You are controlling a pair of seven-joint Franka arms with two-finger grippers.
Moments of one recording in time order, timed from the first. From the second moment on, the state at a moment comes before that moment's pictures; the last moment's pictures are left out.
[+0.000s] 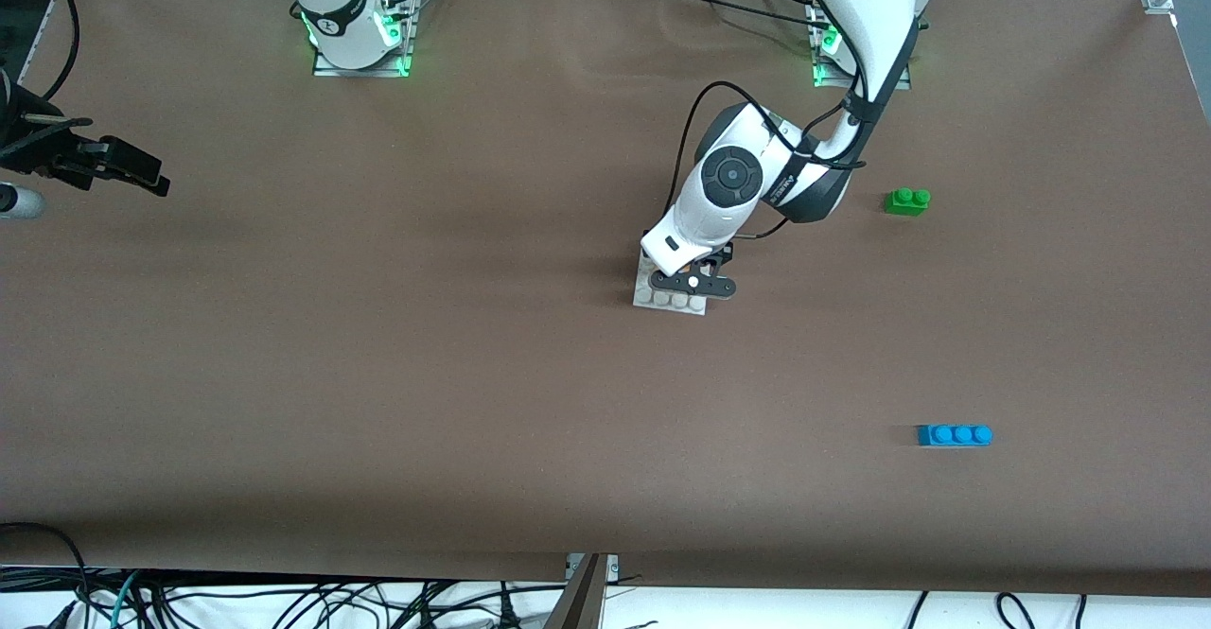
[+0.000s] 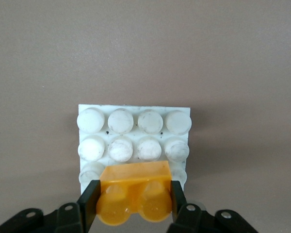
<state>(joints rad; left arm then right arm) -0.55 0.53 -0.09 -1.81 -0.12 2.32 -0.47 0.07 0.01 -0.11 -1.67 0.02 1.62 0.03</state>
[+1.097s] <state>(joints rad) -0.55 0.57 -0.09 -1.81 -0.12 2.31 -0.47 0.07 0.01 -0.11 -1.67 0.02 1.62 0.03</state>
